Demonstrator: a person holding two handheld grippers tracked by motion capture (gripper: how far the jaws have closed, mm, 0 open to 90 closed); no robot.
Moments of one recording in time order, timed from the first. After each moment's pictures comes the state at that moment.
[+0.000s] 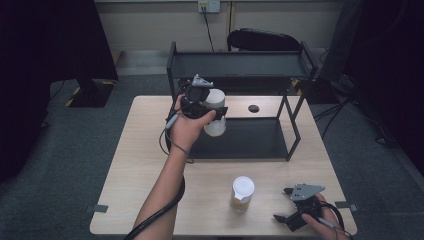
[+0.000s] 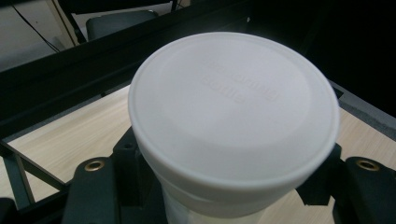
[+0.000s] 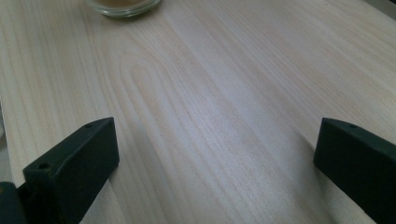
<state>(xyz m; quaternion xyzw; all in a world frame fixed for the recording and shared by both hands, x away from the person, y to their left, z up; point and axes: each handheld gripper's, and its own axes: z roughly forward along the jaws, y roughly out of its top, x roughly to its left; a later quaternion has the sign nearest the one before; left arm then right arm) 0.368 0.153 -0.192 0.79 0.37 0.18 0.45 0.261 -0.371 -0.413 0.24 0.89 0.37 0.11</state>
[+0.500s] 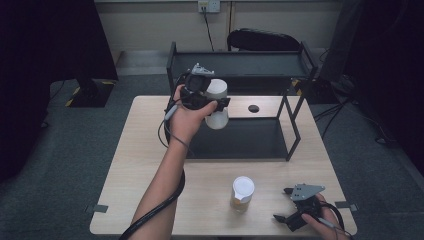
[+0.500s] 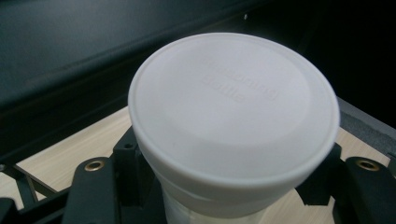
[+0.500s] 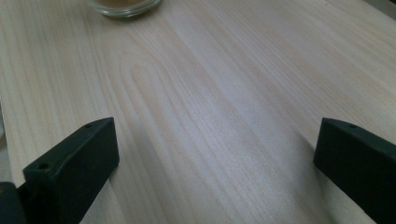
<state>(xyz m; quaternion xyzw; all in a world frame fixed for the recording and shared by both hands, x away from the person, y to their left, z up) 0.365 0.152 -0.163 0.79 0.36 0.19 0.46 0.261 -0.371 -0.413 0.24 0.89 0.37 0.11</state>
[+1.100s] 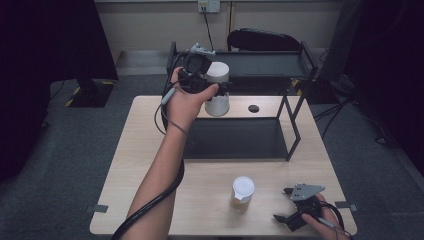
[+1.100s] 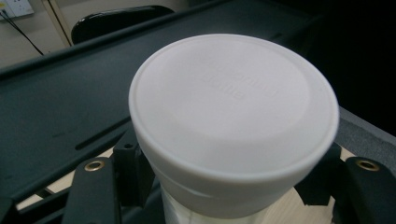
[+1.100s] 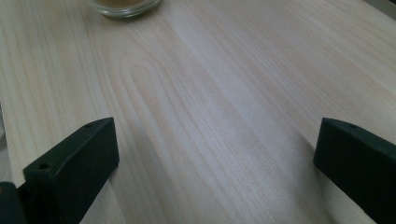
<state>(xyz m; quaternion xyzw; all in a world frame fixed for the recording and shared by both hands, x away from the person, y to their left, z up) 0.363 0.152 -0.116 0.79 0.36 0.19 0.47 0.261 -0.371 -0.413 0.24 0.89 0.37 0.11</state>
